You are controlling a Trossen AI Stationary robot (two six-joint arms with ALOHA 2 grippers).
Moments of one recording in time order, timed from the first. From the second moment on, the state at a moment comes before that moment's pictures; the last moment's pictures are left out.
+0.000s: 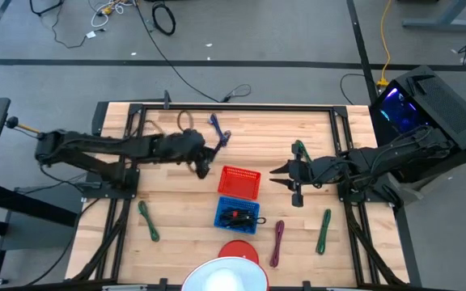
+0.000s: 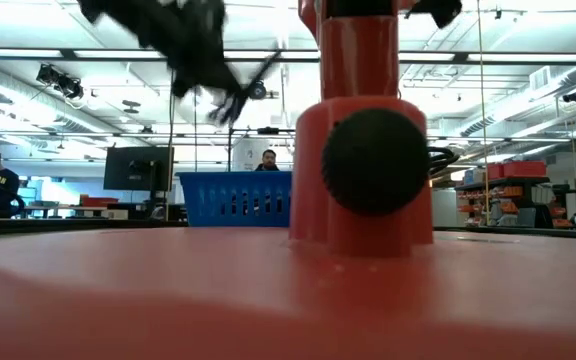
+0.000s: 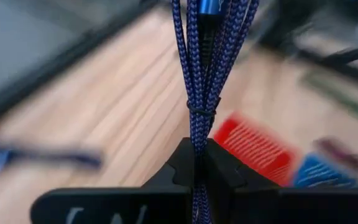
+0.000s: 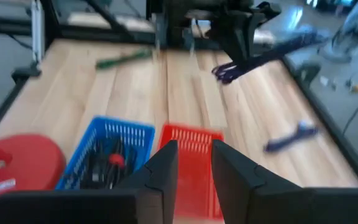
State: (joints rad) left arm 0.05 1.21 0.81 -0.12 -0.27 -0.33; right arm 0.30 1.08 0.92 -0.32 0.35 0.04
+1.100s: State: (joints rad) left arm -0.21 1.39 0.81 0.65 -0.36 -0.05; right arm 0.10 1.33 0.92 0.39 0.02 -0.11
